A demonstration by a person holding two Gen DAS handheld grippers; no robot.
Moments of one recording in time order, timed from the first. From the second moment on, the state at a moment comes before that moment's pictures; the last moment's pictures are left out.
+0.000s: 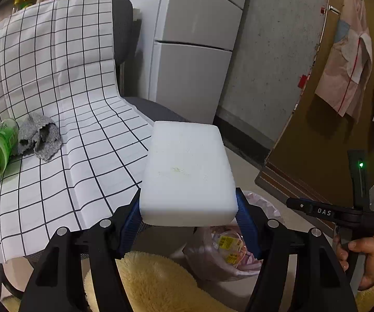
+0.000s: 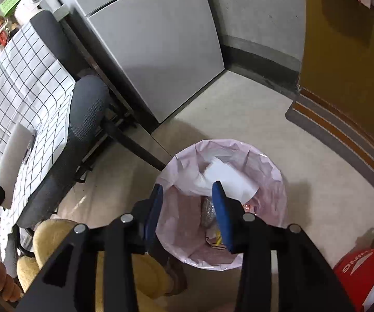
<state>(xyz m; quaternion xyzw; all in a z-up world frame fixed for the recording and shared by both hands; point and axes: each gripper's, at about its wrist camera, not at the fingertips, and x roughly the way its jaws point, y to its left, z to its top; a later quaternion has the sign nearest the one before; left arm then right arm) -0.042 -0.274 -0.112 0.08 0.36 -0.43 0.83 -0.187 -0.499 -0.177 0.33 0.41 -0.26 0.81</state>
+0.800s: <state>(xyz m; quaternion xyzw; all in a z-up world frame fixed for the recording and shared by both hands) -0.104 -0.351 -0.132 0.15 0.34 -0.54 0.76 -0.215 -0.505 -0.107 0.28 0.29 -0.28 0.87</state>
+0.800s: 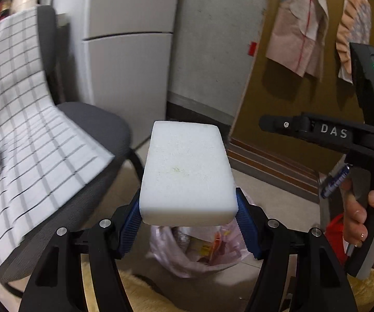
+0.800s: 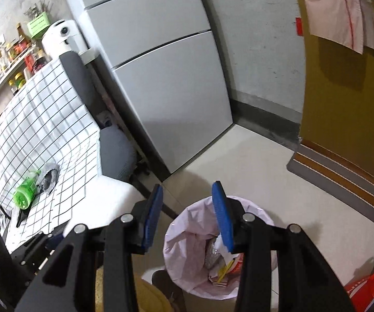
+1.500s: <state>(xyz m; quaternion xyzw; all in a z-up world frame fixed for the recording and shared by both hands) -0.062 -0.323 -0.159 0.15 0.39 -0.45 0.79 -0.207 -0.501 -0.113 0.28 0.30 -0.26 0.87</state>
